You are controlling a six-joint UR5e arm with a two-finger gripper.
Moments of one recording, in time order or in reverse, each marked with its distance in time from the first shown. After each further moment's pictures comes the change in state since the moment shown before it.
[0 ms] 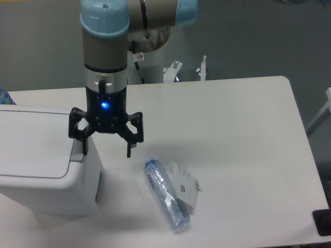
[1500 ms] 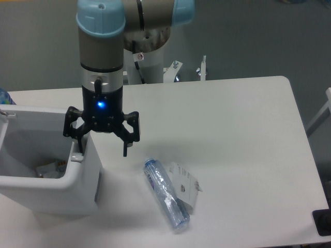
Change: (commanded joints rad) arm -0.009 0.005 -0.012 0.003 0.002 -0.008
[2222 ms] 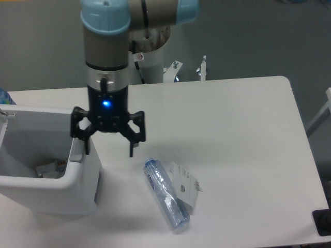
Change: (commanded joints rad) arm 0.126 -0.034 0.026 0.014 -0.002 0.084
